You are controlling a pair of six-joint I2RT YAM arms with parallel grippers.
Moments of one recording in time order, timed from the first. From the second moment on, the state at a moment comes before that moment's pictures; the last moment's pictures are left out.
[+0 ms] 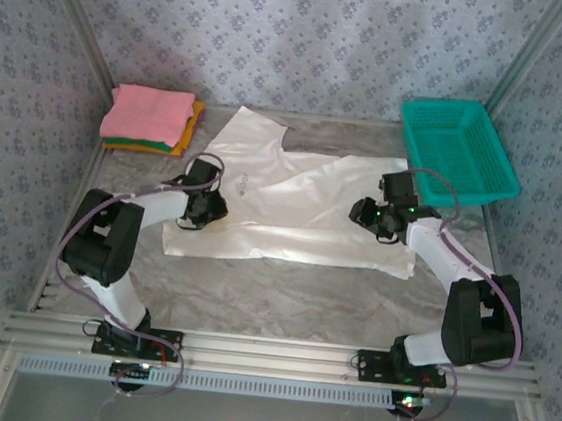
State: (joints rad) left arm -0.34 1.71 0.92 -0.29 0.06 -0.76; right arm 0.23 1.42 0.90 -0.45 -0.17 0.56
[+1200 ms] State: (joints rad) left arm -0.39 1.69 1.24 -0.37 -0.02 -0.59; right arm 0.21 1.42 0.90 -0.44 -0.16 0.53
